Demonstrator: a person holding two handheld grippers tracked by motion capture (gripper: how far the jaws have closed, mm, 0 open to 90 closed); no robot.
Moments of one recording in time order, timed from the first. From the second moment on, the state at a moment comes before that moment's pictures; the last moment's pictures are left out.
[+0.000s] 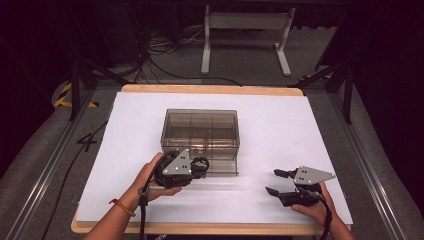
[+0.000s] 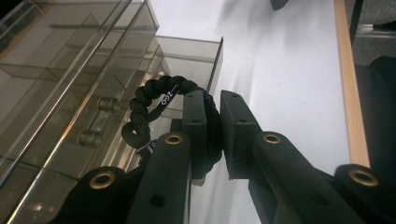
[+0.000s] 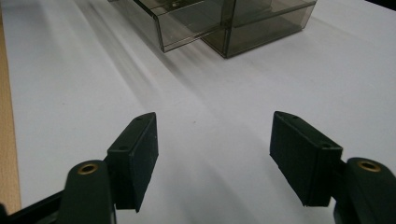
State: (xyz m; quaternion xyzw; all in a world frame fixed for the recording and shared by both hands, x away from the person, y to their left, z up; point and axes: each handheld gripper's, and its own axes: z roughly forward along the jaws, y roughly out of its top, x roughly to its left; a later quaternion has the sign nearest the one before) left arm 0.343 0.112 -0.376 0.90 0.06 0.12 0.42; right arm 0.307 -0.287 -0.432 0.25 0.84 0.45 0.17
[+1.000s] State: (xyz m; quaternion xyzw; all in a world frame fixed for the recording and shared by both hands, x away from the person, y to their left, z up) left arm 0.366 0.101 -0.381 0.92 0.10 0.10 0.37; right arm 0.307 -0.288 -0.431 0.25 0.84 0.45 0.18
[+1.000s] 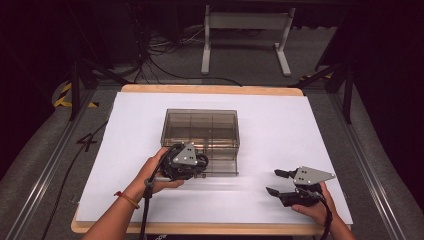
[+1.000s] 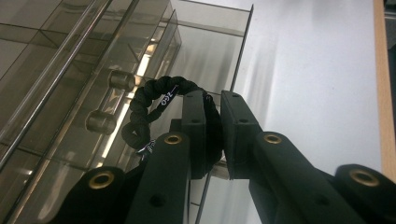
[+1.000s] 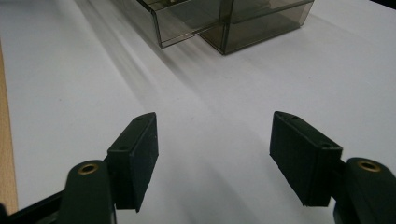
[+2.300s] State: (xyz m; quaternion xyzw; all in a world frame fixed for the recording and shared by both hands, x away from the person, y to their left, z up) left arm 0.379 0.096 -0.388 0.92 0.13 0.11 0.35; right arm 0.305 -0.294 -0.425 0.25 0.83 0.45 0.19
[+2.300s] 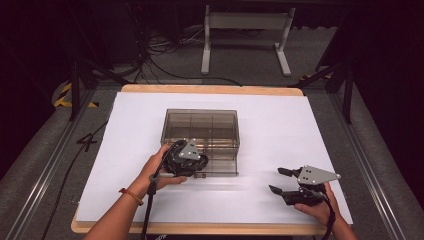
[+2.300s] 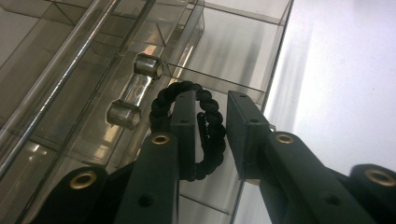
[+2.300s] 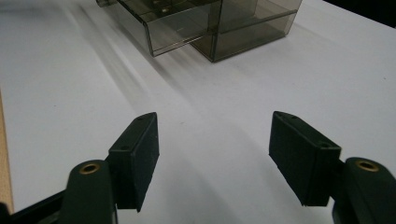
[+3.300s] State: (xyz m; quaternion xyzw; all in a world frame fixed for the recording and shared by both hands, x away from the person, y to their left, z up) left arm 0.354 0.138 -0.374 0.91 0.12 0.13 0.38; right arm 0.305 -0.290 -0.424 0.25 0.84 0.45 0.19
